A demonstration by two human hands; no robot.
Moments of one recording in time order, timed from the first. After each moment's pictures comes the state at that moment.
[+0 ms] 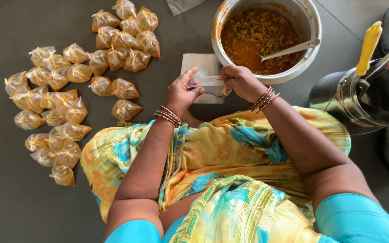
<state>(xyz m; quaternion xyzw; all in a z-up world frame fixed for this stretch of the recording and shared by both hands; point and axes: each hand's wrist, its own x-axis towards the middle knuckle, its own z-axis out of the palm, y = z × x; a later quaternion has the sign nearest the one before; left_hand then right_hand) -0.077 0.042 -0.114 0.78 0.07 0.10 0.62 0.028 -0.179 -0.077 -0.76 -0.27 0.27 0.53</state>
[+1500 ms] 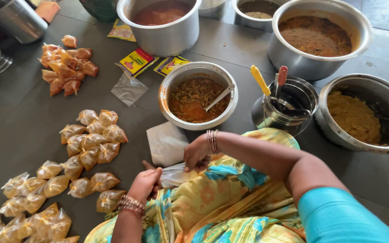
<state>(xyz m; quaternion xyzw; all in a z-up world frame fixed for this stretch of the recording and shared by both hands) -0.121 0.100 -0.102 0.70 0.18 -0.27 0.63 0.003 -0.165 -0.058 -0.67 -0.23 0.64 0.30</state>
